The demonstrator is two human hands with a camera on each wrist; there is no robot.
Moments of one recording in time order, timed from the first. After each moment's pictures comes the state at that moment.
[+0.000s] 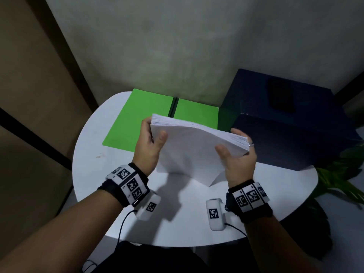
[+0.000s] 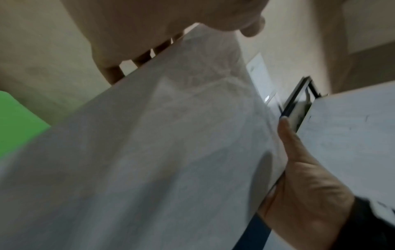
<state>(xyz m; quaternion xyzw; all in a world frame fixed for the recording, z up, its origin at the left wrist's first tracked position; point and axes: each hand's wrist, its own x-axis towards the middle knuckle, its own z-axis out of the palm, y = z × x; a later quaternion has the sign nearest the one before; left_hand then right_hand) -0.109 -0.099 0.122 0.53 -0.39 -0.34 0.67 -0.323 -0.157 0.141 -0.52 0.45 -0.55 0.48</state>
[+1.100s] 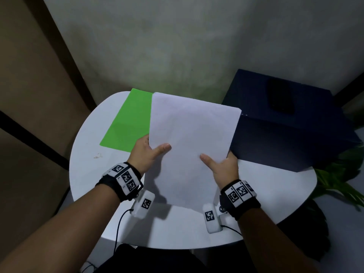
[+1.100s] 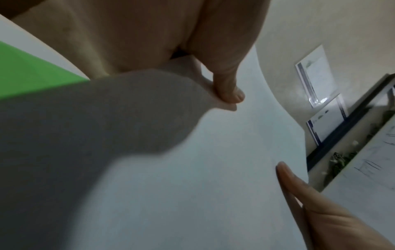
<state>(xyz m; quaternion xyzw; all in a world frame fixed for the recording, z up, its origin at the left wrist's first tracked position) -0.082 -0.109 0.073 0.63 -0.40 -0.36 0.55 -0.317 -0.165 0.095 -0.52 0.52 -0.41 0.55</state>
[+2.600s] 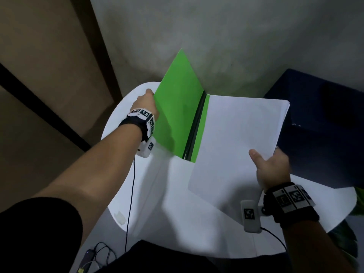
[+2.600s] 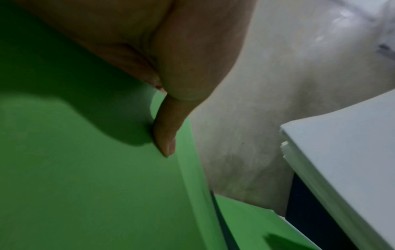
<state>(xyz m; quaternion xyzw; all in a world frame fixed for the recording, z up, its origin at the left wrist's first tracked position) 0.085 -0.198 0.079 0.90 -0.38 -0.17 0.15 -0.292 -0.197 0.116 -0.61 0.60 -0.35 0.38</state>
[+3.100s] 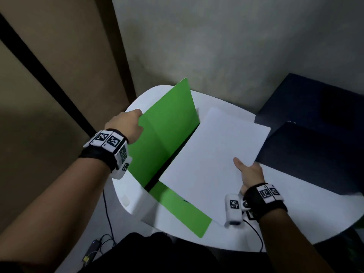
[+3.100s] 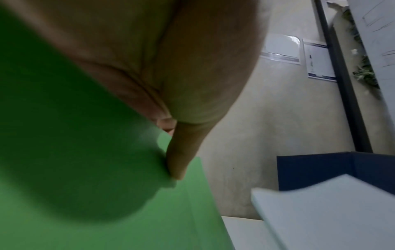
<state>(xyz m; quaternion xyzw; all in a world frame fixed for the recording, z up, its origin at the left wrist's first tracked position) 0.048 -0.052 0.140 0.90 -0.42 -0.13 0.02 -0.299 -0.180 0.051 -0.44 0.63 -0.29 0.57</state>
